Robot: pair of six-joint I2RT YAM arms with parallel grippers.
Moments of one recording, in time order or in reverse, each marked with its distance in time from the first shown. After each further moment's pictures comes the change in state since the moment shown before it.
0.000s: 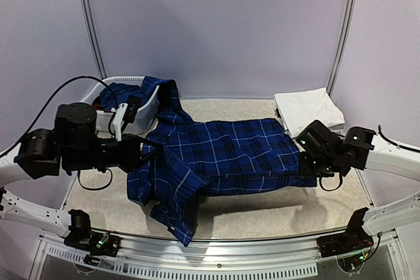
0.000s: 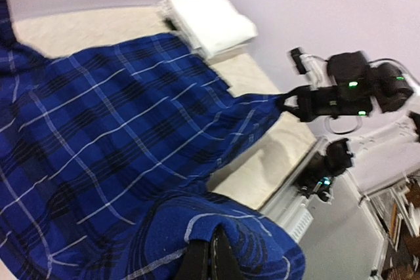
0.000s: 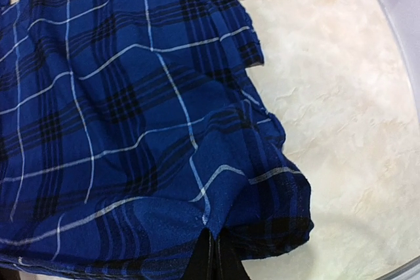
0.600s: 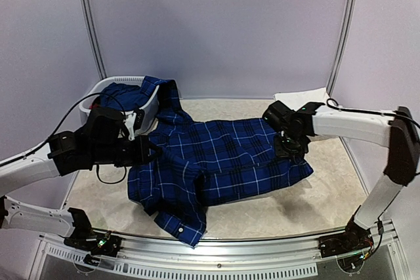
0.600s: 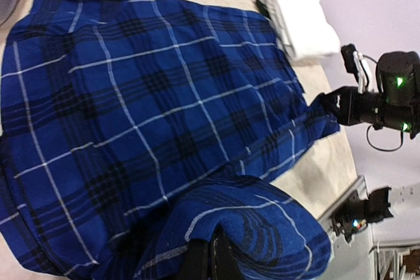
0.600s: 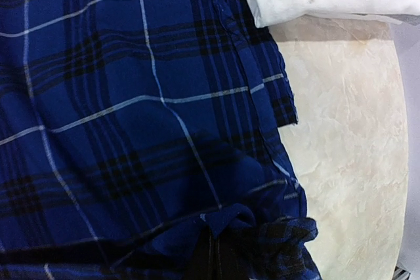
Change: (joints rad) left arm 0.332 0.112 -0.167 0.097 0.161 -0.117; right arm -0.138 0.545 0.360 0.028 0.016 -0.184
